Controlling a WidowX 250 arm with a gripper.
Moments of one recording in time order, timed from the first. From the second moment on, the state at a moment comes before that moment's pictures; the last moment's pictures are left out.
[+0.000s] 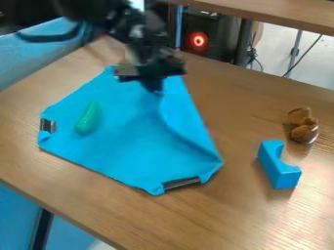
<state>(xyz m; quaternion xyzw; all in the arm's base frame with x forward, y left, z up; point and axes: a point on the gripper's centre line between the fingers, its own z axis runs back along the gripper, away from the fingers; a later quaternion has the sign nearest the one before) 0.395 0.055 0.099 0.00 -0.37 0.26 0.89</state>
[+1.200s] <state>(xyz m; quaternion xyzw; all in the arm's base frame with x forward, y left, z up) 0.286 0.166 0.114 0.09 -0.26 0.33 0.90</state>
